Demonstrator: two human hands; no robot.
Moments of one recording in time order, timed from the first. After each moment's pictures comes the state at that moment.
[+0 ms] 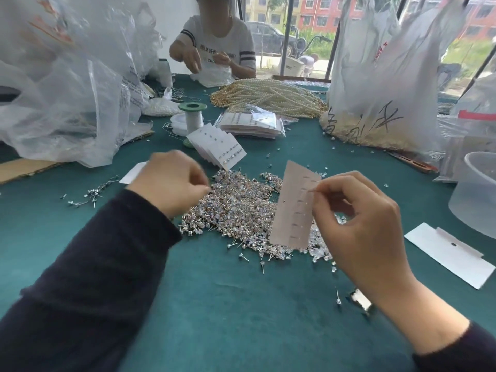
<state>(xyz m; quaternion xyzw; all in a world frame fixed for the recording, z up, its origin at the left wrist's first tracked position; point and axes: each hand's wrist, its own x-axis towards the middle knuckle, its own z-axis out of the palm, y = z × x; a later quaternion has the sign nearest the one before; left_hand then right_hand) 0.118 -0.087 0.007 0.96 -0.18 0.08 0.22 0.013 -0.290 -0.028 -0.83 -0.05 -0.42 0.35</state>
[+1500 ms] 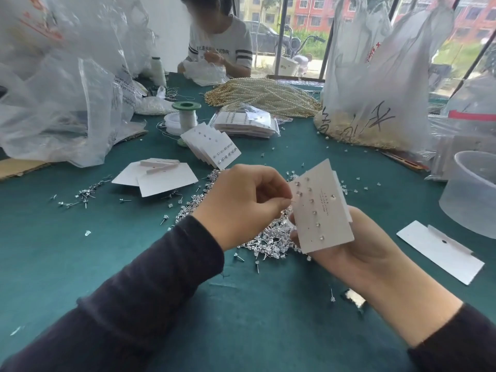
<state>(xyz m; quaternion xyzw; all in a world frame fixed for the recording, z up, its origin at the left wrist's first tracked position) 0.074 -0.149 -0.002 0.80 -0.33 -0.01 0.50 0.016 -0.292 -0.021 -0.49 0.05 0.04 0.87</state>
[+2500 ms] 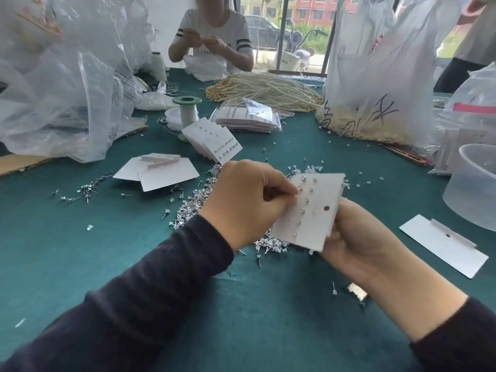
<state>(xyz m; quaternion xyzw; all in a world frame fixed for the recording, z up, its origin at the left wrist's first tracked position) 0.067 -0.153 -0.006 0.81 -0.34 0.11 0.45 0.020 -0.291 -0.027 -0.49 0.11 0.02 0.87</state>
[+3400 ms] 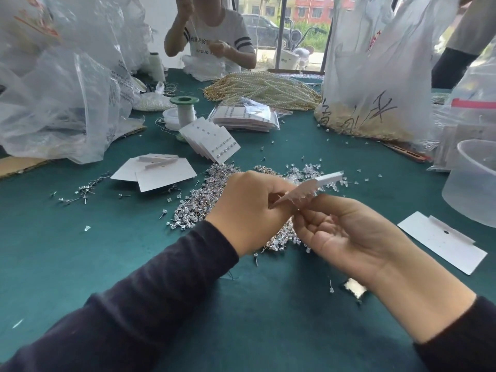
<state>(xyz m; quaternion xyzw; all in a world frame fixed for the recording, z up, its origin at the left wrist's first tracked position) 0.065 -0.160 -0.014 0.81 -0.39 0.10 0.42 0.014 -0.291 -0.016 -0.38 0.23 0.01 0.90</state>
